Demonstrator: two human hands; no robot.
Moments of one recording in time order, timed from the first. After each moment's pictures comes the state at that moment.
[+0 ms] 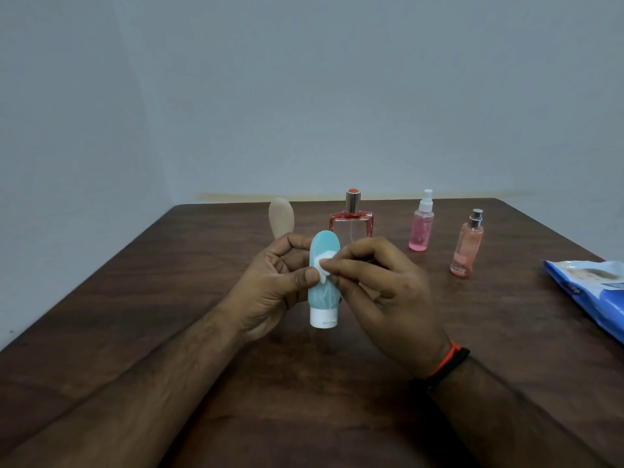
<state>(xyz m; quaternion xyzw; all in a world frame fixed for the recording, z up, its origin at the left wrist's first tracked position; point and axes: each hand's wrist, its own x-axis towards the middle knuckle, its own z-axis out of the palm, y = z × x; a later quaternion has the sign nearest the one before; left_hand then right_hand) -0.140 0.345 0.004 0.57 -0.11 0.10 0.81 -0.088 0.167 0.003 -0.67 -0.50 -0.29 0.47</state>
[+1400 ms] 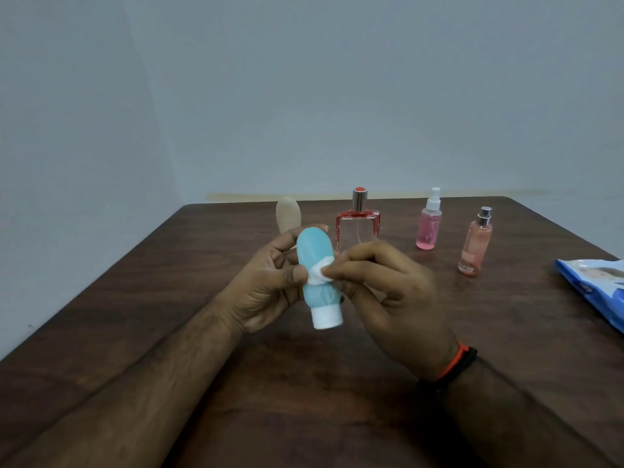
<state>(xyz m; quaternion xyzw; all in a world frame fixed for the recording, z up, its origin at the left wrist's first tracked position) -0.144 0.357 0.007 0.52 -0.14 0.04 0.84 -0.095 0.165 0.008 -0.65 -0.53 -0.29 0.47</state>
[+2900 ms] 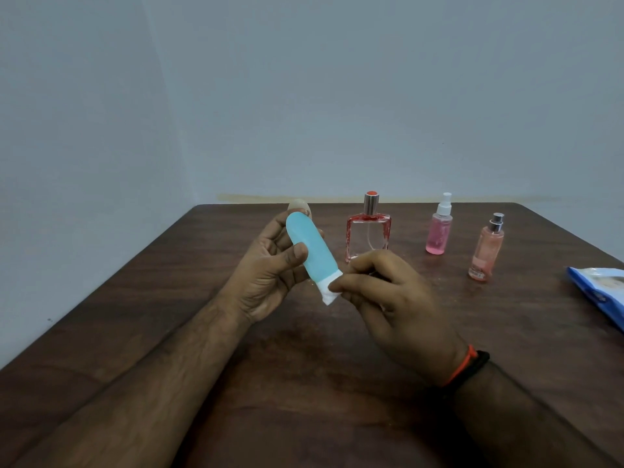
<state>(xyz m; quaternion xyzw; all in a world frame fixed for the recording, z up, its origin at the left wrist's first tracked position) -0.143 0.371 0.012 0.53 -0.09 0.16 0.83 -0.094 0.167 0.005 -0.71 -0.55 -0.29 0.34</state>
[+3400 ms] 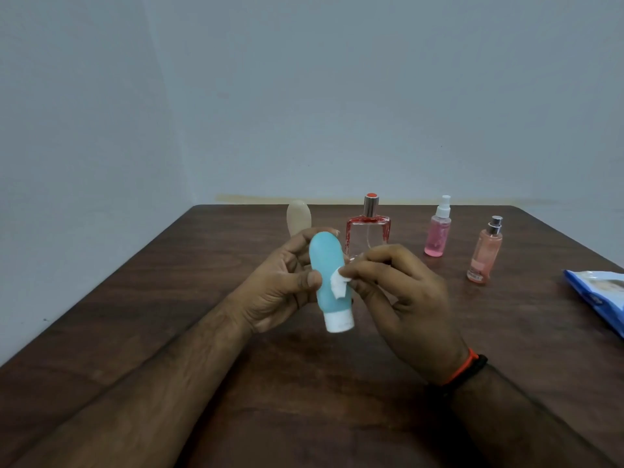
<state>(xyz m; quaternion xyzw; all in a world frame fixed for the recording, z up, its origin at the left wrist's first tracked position) -0.144 0.363 0.005 0.55 -0.15 0.04 0.82 -0.093 0.168 0.005 -0.67 -0.51 -0.31 0.44</state>
